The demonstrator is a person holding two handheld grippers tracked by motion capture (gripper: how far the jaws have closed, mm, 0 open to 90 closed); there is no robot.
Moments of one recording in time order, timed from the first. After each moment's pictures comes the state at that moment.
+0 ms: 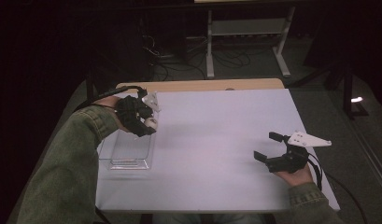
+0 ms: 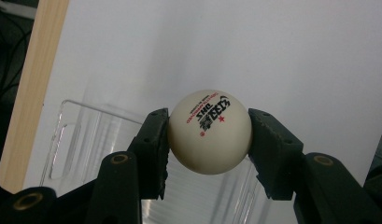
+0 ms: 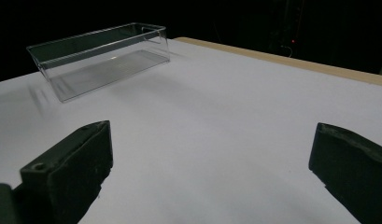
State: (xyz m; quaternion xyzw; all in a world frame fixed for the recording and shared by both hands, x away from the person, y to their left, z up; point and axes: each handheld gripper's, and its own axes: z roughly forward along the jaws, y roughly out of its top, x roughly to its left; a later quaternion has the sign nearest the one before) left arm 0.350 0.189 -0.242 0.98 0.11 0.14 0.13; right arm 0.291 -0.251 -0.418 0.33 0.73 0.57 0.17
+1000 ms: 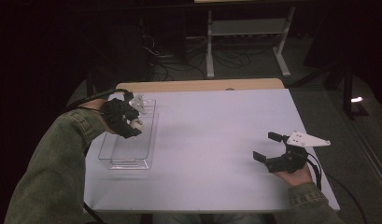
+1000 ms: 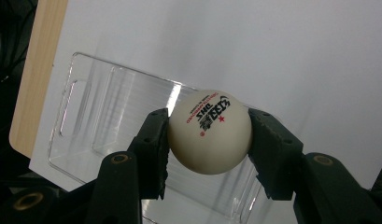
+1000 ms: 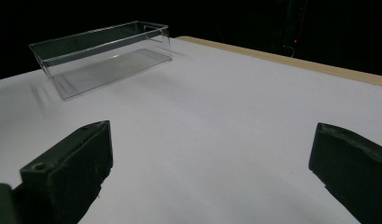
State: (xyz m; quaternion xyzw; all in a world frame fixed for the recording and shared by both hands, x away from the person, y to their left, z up) left arm 0.349 0.223 -0.249 0.97 0.13 0.15 0.10; right arm 0.291 -0.249 -0.418 0.33 0.74 0.57 0.17
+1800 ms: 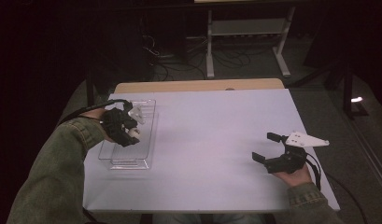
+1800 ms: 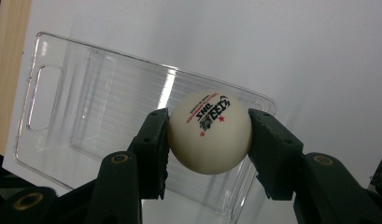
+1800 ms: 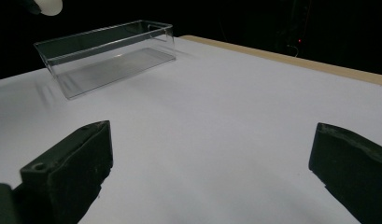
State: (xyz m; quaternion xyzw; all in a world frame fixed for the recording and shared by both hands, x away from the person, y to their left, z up) left arm 0.345 0.229 -0.277 0.98 0.12 0.13 0.09; right arm 0.291 -0.247 -0.418 0.32 0.74 0.57 0.16
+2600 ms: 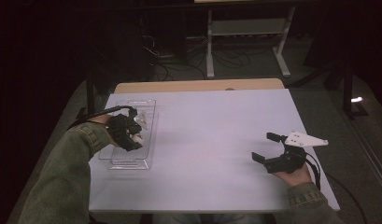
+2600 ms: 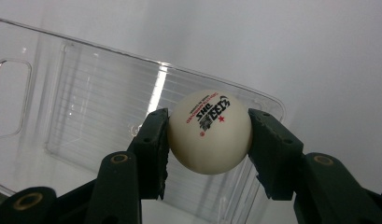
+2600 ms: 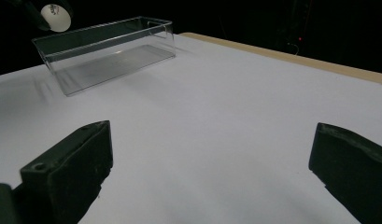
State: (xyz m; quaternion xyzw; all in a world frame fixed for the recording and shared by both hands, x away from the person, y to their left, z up) left arm 0.353 0.229 -0.307 0.98 0.12 0.11 0.08; right arm 0.293 -0.246 -0.419 0.32 0.74 0.56 0.16
